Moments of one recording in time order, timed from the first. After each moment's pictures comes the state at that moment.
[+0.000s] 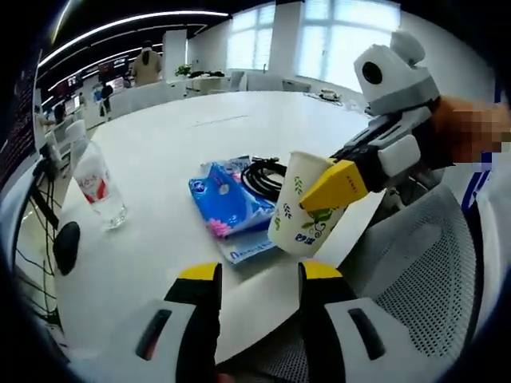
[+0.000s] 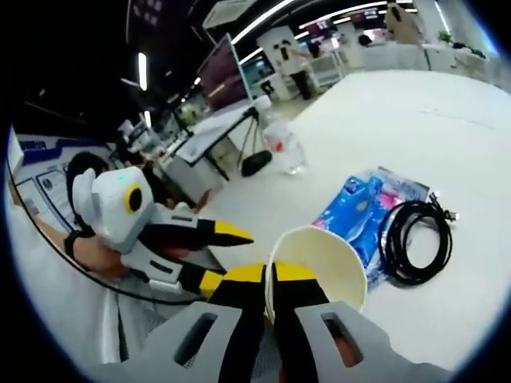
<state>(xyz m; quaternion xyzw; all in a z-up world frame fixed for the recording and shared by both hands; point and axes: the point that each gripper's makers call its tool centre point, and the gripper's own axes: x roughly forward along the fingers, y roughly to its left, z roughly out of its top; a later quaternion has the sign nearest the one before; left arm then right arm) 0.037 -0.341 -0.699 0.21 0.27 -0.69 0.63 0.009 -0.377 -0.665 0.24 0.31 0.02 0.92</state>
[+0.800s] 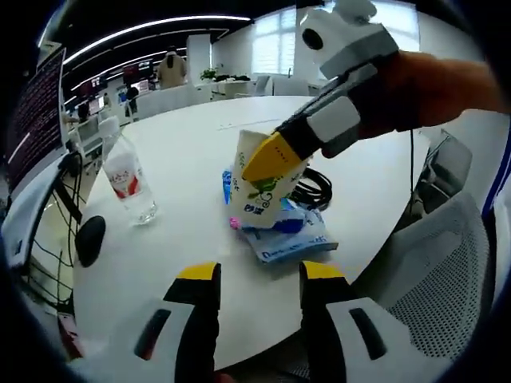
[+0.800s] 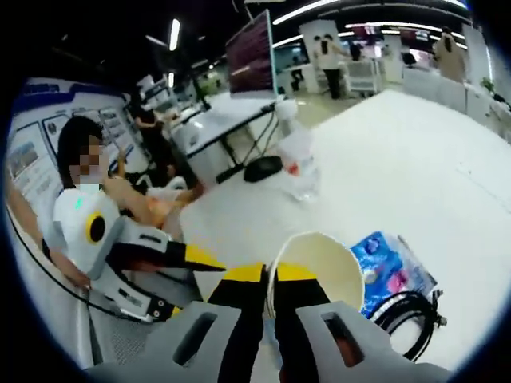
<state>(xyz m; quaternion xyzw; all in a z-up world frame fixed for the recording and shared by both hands) 0.061 -0.340 -0.696 0.22 0.25 -0.65 0.68 0.099 -0.400 -0.656 0.12 0.34 0.08 0.93</state>
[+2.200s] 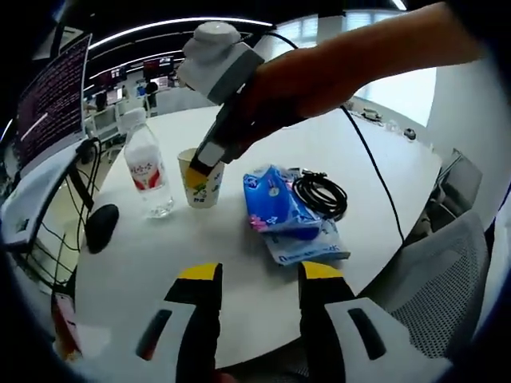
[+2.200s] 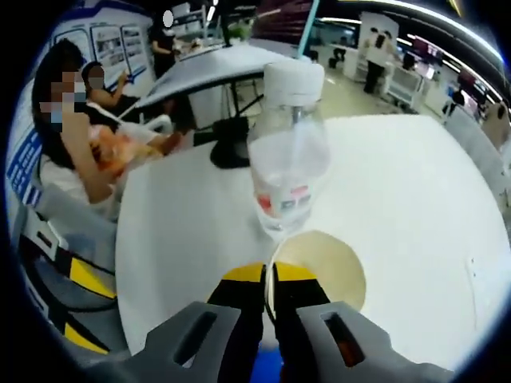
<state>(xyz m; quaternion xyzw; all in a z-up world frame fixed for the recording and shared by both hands) 0.081 -0.337 -0.691 0.18 0.27 -0.62 0.71 0.211 -0.438 -0.717 -0.05 0.44 0.13 0.89</state>
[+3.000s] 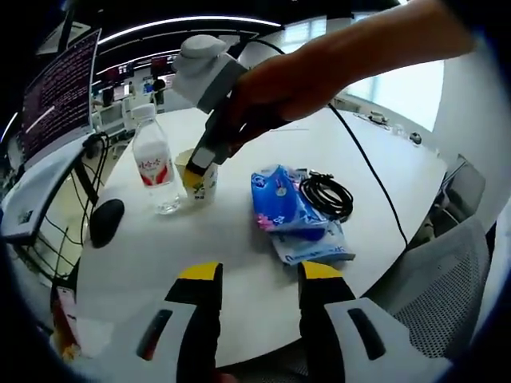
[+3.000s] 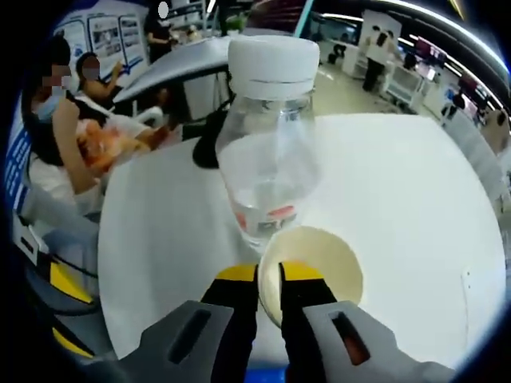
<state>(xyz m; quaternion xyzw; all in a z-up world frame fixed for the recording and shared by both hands) 0.087 -0.334 -0.693 0.17 0.27 -0.61 0.72 0.232 -0.446 -0.729 -0.08 0.45 0.13 0.88</state>
